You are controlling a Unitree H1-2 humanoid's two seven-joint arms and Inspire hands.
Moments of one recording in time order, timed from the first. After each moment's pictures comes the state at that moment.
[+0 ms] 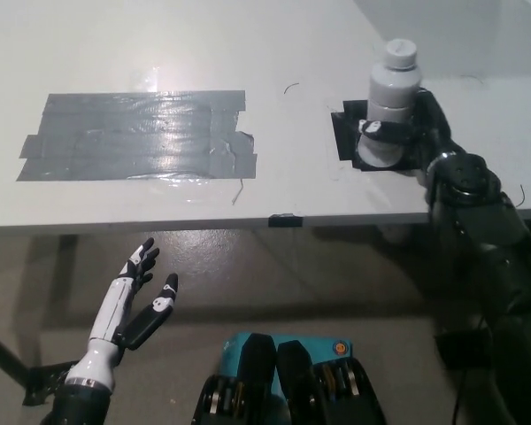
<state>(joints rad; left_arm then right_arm) -0.18 0.17 -0.04 0.22 0.16 -0.10 -0.01 -1.06 -0.10 -0.12 1.23 -0.02 -0.11 0.00</state>
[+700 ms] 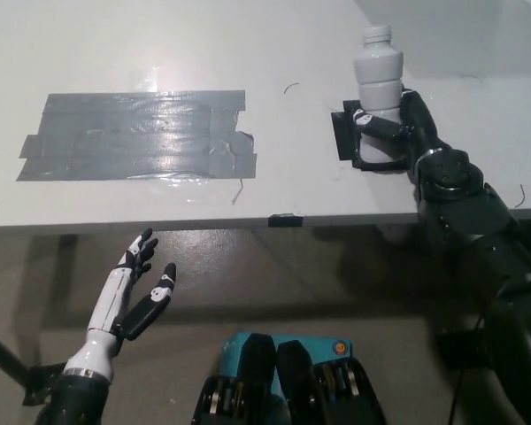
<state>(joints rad) -0.20 0.17 -0.04 0.22 0.16 -0.10 -0.01 -1.11 -0.09 -0.03 1.32 -0.06 -0.14 -0.09</state>
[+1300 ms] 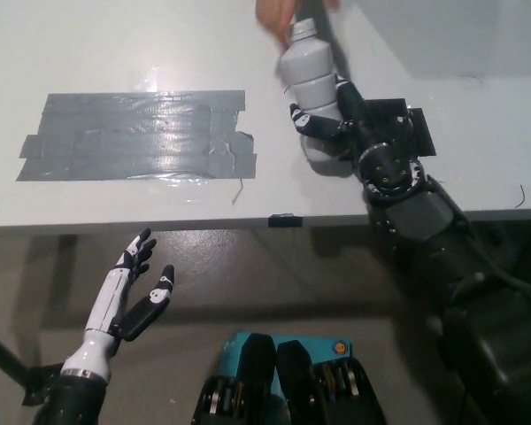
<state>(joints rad) -0.20 0.19 -0.04 0.21 0.17 -0.10 -0.01 -1.15 0.01 0.08 1.33 -0.11 -0.14 -0.12</state>
